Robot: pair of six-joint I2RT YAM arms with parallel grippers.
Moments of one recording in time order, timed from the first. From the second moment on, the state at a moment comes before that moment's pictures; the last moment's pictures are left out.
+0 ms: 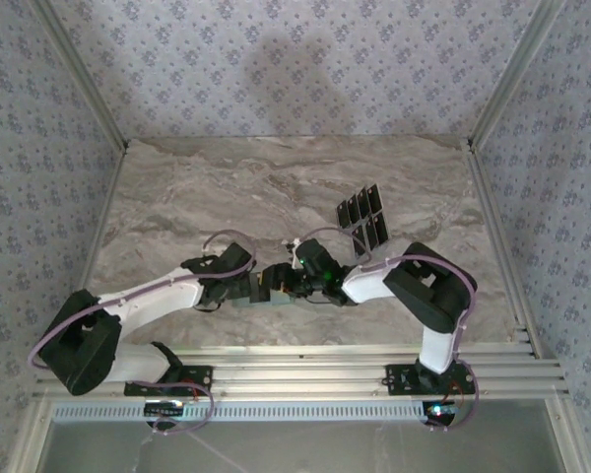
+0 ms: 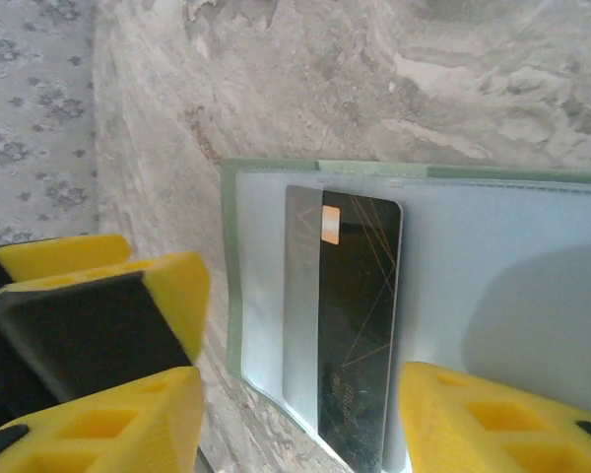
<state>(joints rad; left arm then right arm) -0.69 1.27 0.67 -0.67 -0.40 -0.81 0.88 1.78 0.79 0.34 -0.37 1.02</state>
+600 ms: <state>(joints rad) -0.61 1.23 0.58 -0.71 -0.38 -0.83 0.93 1.83 1.14 -0.30 -0.19 0.74</state>
